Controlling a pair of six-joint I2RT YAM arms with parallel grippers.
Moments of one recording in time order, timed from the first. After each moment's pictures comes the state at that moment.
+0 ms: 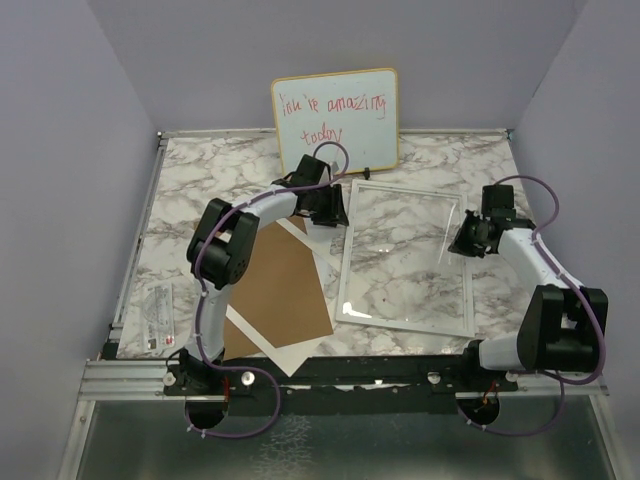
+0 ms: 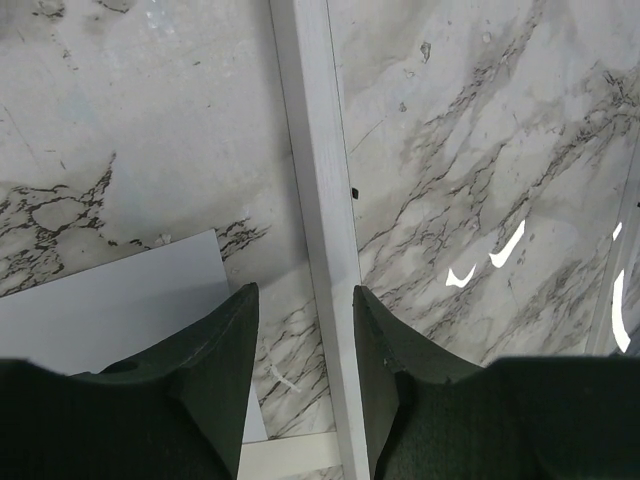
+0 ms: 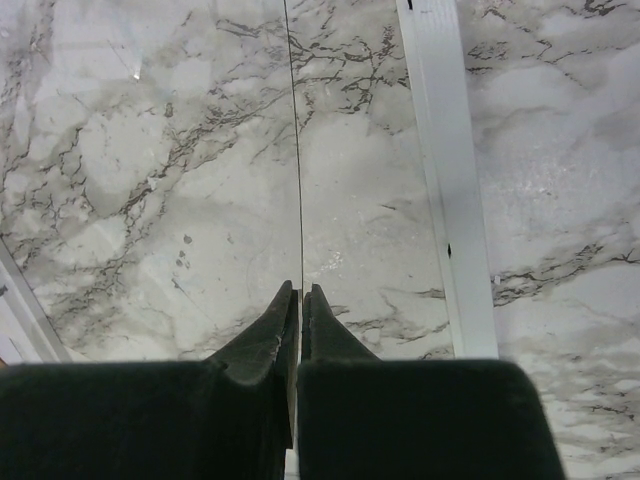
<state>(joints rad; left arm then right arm) -0.50 2.14 1.53 -0.28 0.41 -0.49 -0.08 1.37 0.87 -0.53 -0.11 0.39</state>
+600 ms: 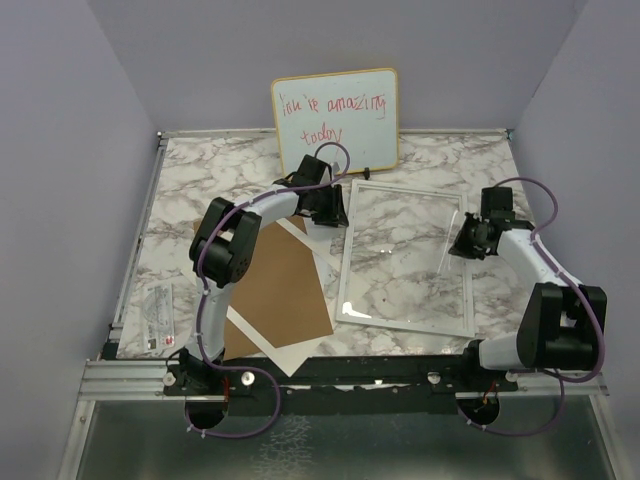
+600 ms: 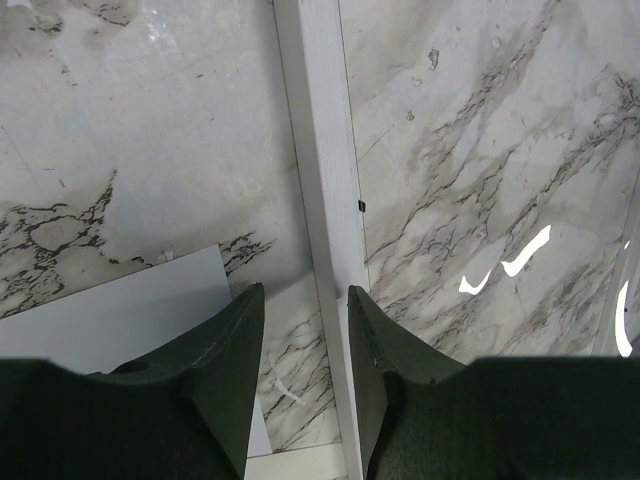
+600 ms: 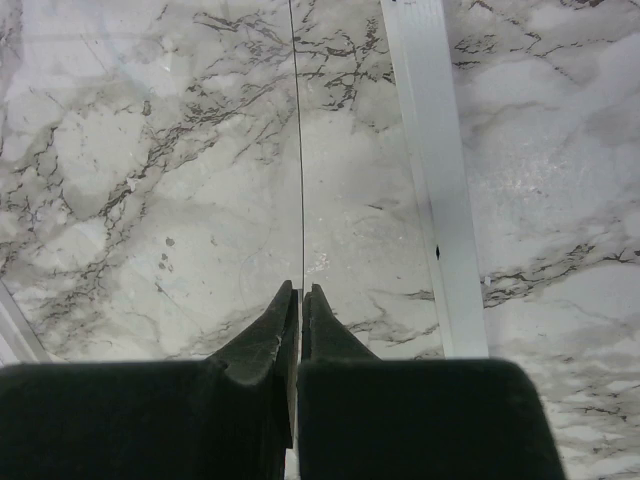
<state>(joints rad) -0.50 2.17 1.55 -0.28 0.41 -0.49 -0.08 1.38 0.85 -0.52 -0.09 0.38</state>
